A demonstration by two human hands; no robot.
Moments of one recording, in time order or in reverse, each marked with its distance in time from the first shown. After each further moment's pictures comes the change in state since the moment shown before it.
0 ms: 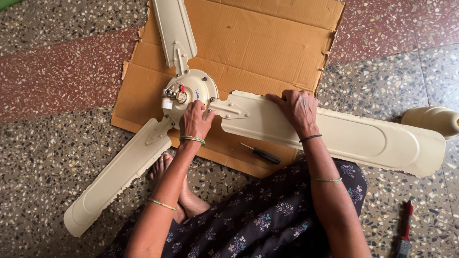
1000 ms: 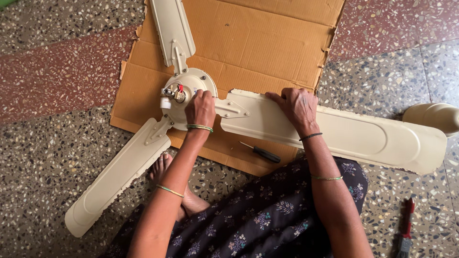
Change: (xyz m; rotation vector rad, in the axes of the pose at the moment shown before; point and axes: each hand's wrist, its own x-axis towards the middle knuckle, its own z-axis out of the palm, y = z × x) left_hand 0.028 0.013 0.023 0.258 0.076 0.203; right_hand 0.002 -0.001 -0.002 0.003 -0.024 0.011
